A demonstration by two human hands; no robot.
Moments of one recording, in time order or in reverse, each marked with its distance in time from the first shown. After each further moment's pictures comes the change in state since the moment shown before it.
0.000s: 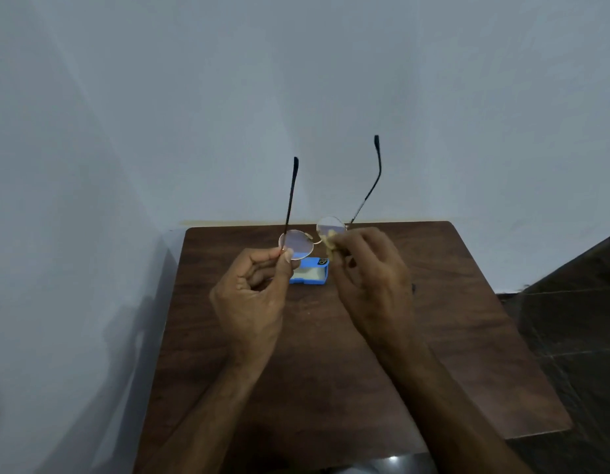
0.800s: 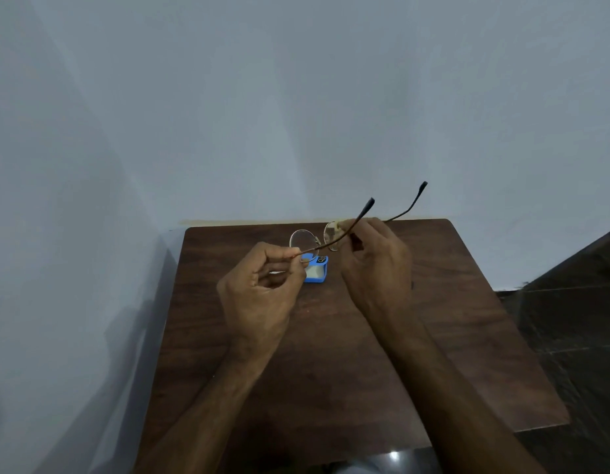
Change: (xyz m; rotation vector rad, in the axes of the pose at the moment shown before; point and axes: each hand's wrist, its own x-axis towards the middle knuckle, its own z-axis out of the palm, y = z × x) left_hand 0.000 0.011 0.001 0.040 -0.095 0.115; right_hand 0.018 0.011 0.007 0.017 0.029 0.211
